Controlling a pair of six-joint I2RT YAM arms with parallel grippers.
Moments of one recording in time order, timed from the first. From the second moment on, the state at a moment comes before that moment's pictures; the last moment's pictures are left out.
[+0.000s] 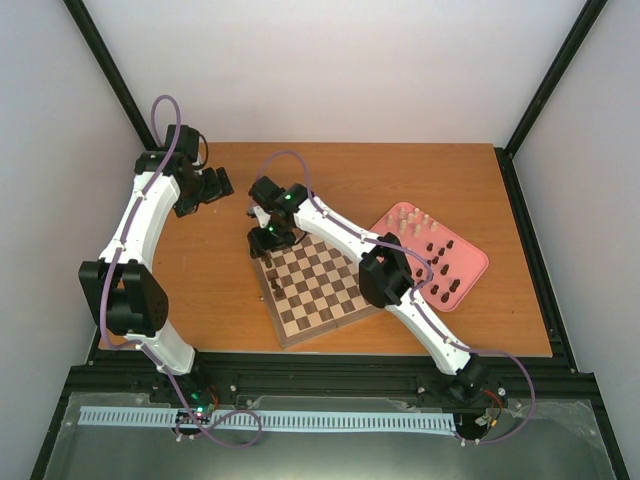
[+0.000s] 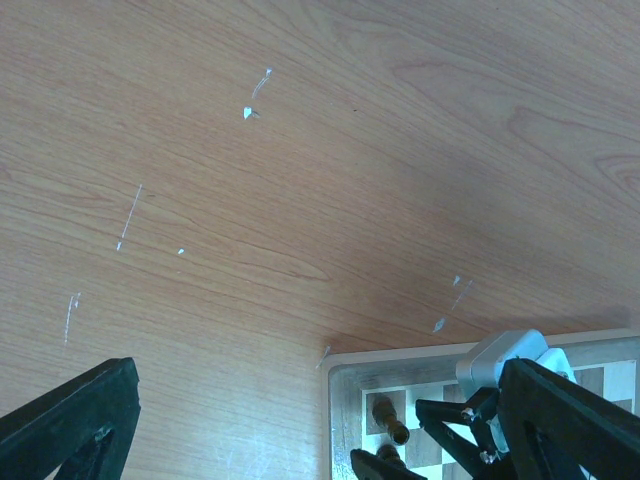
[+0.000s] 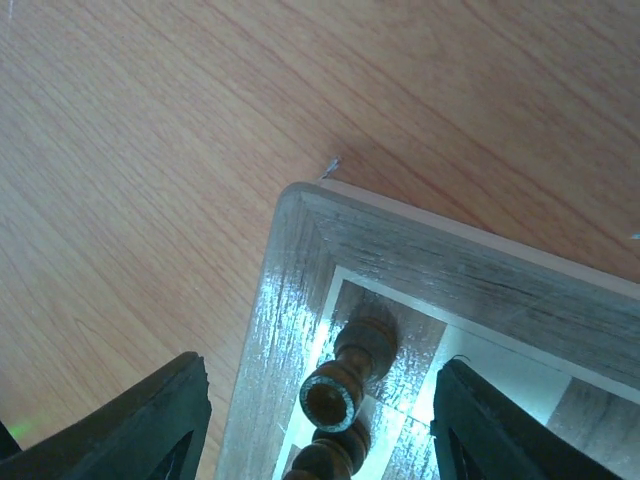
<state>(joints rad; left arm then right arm) -0.05 1.65 1.62 -1.08 0.00 -0.49 0.87 2.61 2.53 -1.13 -0.36 0.31</state>
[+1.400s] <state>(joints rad) -0.05 1.69 1.69 -1.10 -0.06 -0.49 0.74 2.10 2.20 -1.34 0.08 0.18</state>
